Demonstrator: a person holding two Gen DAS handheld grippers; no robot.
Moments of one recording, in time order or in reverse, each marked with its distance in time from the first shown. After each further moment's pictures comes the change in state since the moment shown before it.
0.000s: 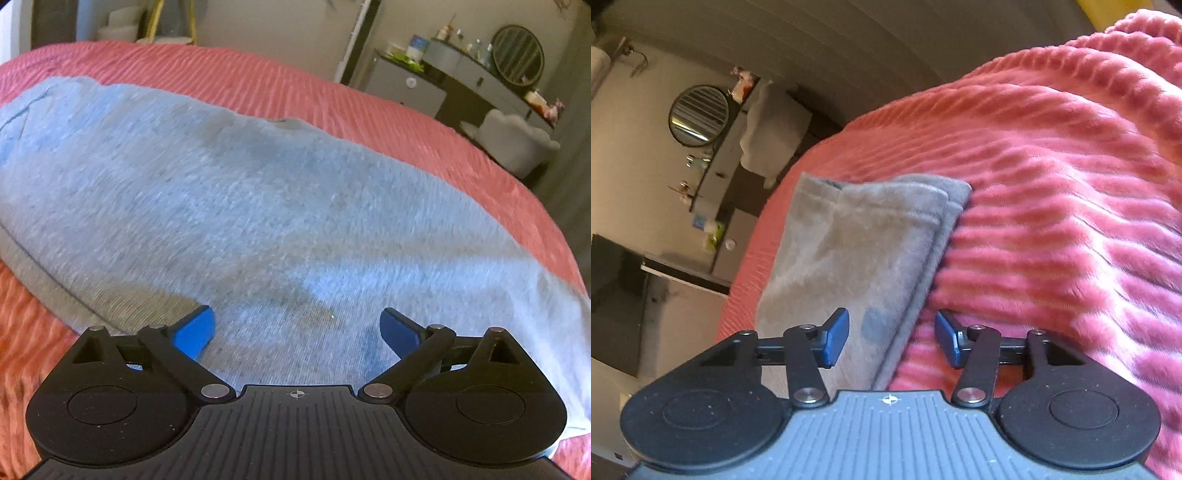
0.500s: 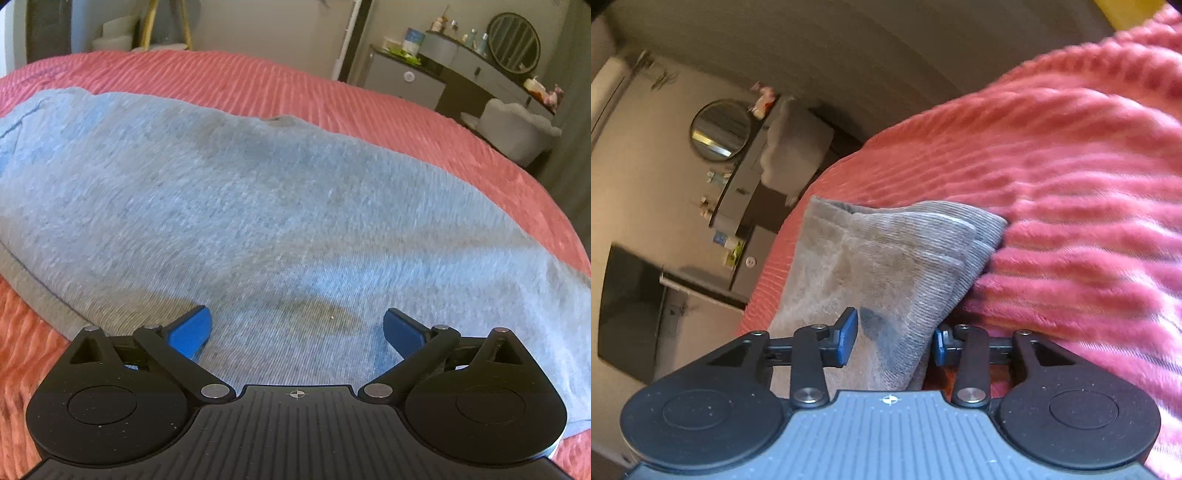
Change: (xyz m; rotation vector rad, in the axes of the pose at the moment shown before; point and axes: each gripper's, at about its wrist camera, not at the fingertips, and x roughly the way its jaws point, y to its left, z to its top) left arm 0.007 -0.008 -0.003 0.049 -0.006 0.029; right arm 0.036 -0.005 0.014 -0.040 -0.065 0.082
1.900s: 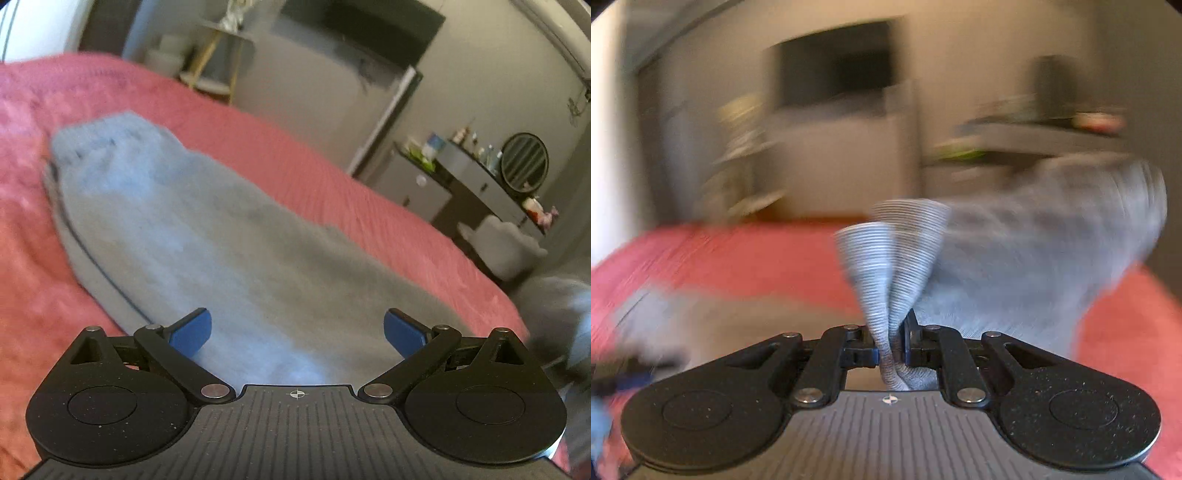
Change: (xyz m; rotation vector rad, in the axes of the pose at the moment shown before) left arm -0.079 0.075 0.004 -0.272 -0.244 -0.072; right arm -0.024 0.302 -0.255 -1.219 0.205 0.328
